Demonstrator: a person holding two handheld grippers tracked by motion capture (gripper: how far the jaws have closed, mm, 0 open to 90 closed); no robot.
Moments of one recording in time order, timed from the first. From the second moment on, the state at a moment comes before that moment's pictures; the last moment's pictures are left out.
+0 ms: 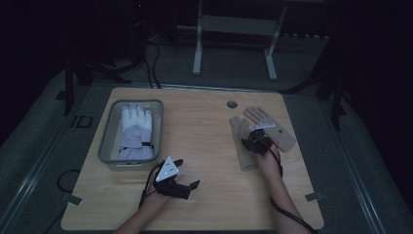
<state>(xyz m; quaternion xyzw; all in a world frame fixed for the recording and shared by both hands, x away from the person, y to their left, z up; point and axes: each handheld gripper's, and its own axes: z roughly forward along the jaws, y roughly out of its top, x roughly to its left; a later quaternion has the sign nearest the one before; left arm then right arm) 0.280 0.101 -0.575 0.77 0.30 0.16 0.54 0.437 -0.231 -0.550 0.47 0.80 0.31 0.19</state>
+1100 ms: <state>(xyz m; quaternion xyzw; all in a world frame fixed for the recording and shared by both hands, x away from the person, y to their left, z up) 0.277 0.098 -0.575 0.77 0.29 0.18 0.53 0.426 -0.110 -0.549 0.52 0.76 0.37 0.12</state>
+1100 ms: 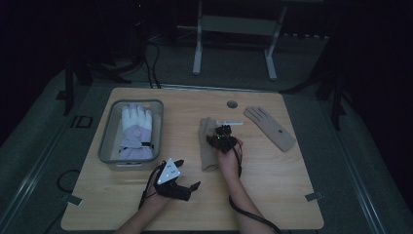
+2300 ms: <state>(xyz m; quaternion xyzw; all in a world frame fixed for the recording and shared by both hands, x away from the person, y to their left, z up) 0.277 0.099 -0.575 0.77 0.29 0.17 0.54 0.416 -0.197 -0.499 0.45 0.79 0.38 0.17</state>
